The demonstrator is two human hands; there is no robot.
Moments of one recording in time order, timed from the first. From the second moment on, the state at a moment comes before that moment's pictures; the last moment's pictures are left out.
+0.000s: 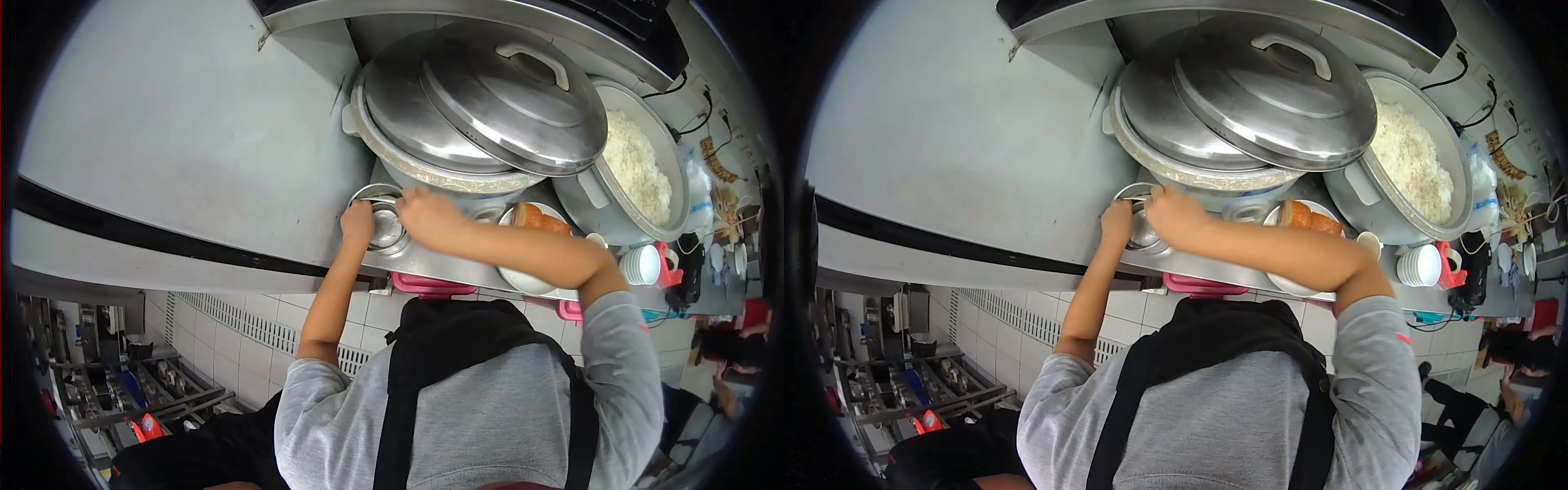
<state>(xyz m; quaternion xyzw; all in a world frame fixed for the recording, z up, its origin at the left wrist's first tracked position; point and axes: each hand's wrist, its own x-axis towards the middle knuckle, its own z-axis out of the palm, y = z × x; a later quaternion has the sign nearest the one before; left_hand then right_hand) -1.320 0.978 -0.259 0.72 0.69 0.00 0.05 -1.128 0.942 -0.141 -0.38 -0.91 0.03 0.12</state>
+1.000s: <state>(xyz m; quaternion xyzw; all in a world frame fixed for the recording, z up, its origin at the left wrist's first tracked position) -1.299 0.914 -0.235 0.69 0.58 0.42 0.15 -1.120 0.895 -0.234 -0.49 -0.70 0.47 0.23</state>
